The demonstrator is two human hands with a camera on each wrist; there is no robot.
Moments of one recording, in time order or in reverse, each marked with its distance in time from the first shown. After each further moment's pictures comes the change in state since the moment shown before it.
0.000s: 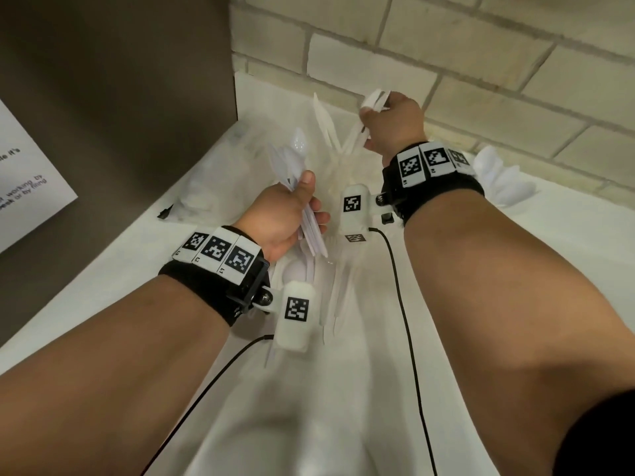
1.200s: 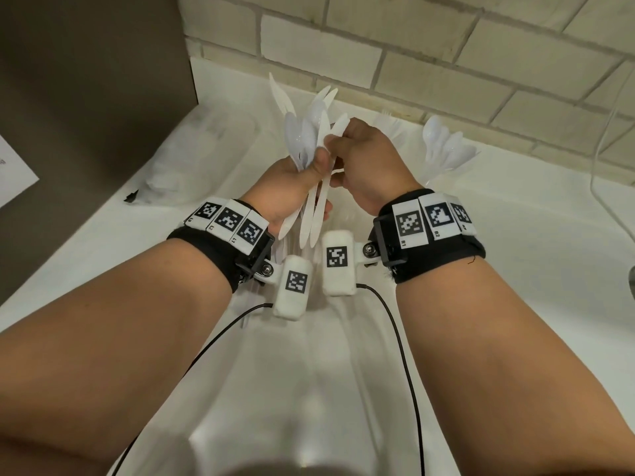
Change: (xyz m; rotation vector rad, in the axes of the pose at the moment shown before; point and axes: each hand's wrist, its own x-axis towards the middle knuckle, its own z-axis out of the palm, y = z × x) left_hand -0.029 -0.006 0.037 0.355 -0.296 0.160; right_hand -0.130 0.001 -0.050 0.188 -0.270 0.044
